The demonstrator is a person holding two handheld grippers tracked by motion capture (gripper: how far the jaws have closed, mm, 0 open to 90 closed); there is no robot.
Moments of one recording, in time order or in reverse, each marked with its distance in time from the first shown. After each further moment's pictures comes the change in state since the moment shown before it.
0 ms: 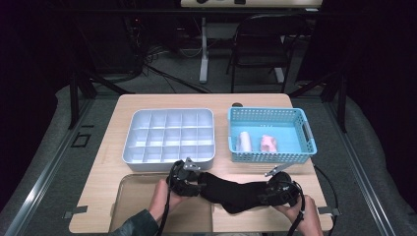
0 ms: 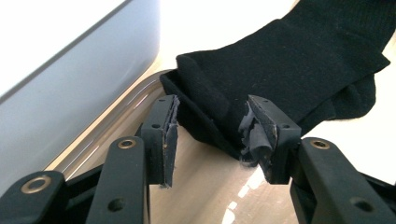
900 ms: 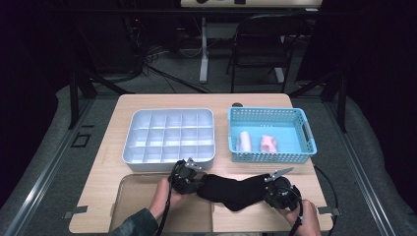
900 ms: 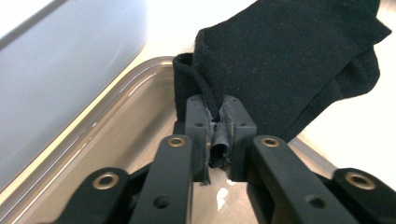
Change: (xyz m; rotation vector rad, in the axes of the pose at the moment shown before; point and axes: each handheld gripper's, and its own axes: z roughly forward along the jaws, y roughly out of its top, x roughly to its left) left arm 0.006 -0.001 0.013 0.053 -0.049 0.002; right arm -0.002 -0.013 0.015 0.002 -0.101 -0.006
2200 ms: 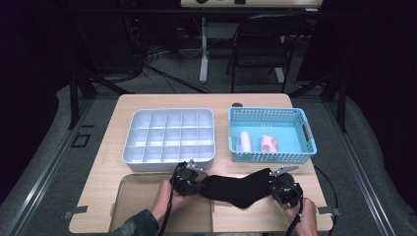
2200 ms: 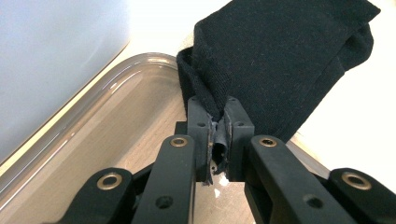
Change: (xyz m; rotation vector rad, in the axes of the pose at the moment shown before) left arm -0.001 -0.003 0.008 -0.010 -0.052 -0.021; right arm -0.014 0.000 0.007 -0.076 -0.133 0.114
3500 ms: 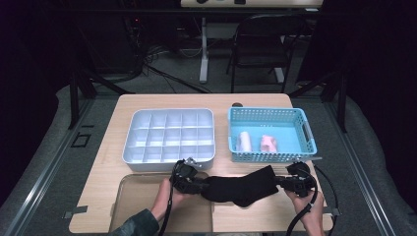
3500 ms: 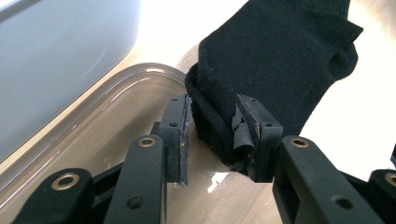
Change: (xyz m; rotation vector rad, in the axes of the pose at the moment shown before) left arm 0.004 0.004 -0.001 -0.026 -0.033 -0.065; right arm -0.035 0.010 -0.025 -0.111 0.133 0.246
